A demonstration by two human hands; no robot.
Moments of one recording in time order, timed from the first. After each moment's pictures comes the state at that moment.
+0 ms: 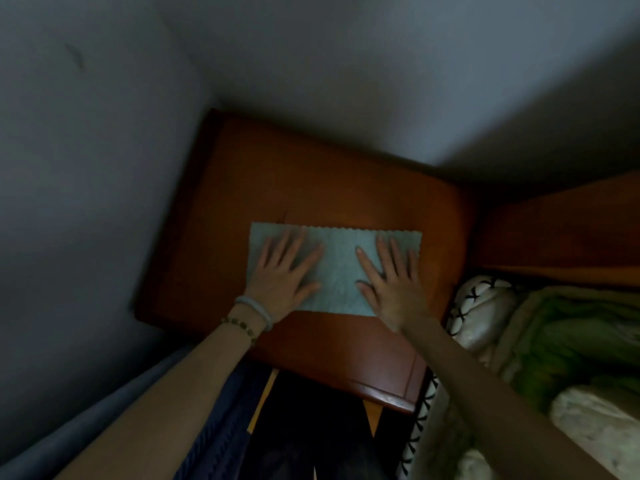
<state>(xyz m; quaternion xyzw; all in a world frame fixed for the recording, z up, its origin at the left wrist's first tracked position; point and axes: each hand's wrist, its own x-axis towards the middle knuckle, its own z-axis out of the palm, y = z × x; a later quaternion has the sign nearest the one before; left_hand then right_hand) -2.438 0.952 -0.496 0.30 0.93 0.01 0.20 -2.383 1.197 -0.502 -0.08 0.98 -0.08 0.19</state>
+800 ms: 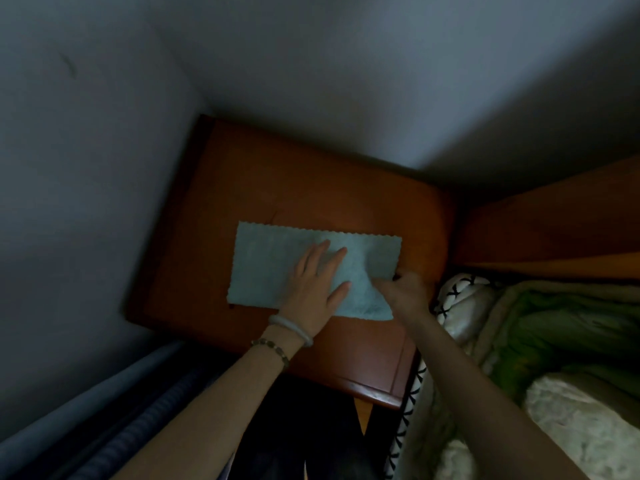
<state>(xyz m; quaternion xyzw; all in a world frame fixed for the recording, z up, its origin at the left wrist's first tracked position) -2.409 1.029 -0.451 0.14 0.91 0.31 0.24 -2.390 1.204 -0.458 0.41 0.71 -0.52 0.23</state>
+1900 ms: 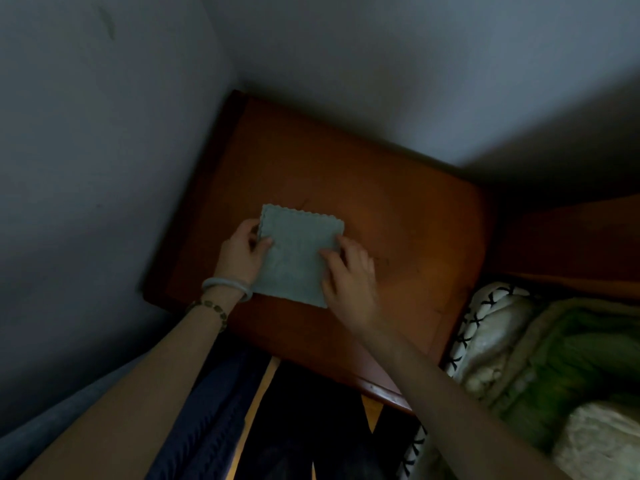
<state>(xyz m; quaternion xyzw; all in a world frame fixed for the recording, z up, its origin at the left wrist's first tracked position) -2.465 0.909 -0.465 -0.18 0.87 0.41 0.23 -2.401 1.095 -0.468 -0.04 0.96 -0.27 0.06</state>
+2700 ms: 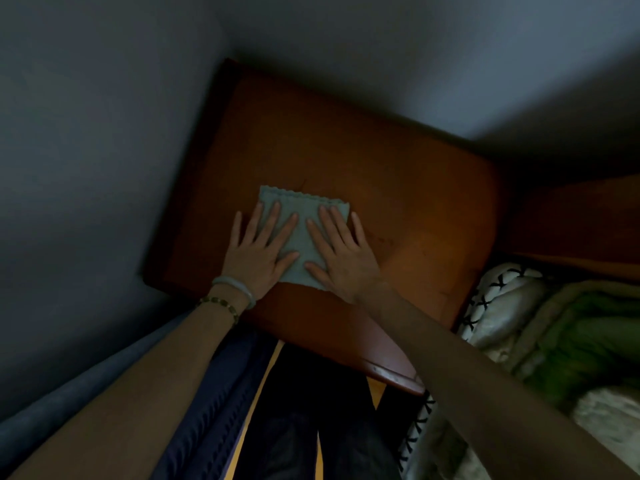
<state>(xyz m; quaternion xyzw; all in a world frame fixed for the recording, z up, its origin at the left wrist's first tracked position) -2.430 0.901 -0.500 0.20 0.95 0.02 0.22 -2.413 1.104 -0.515 -0.21 0.96 -0.12 0.15</state>
